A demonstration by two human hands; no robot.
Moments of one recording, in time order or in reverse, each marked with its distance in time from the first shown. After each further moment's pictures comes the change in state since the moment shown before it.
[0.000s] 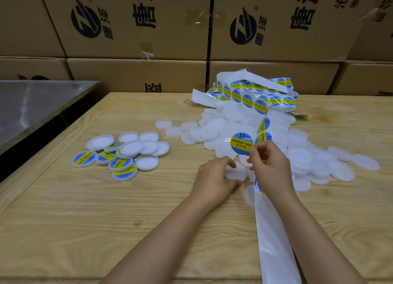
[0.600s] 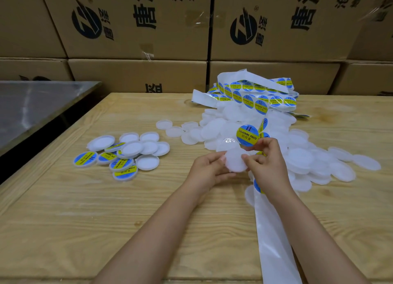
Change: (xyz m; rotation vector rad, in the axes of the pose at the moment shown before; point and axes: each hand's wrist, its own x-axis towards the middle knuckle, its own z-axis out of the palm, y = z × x) left_hand 0.006 0.006 -0.023 -1.121 -0.124 -0.428; right_hand 0.003 0.004 0.003 0.123 -0.102 0.068
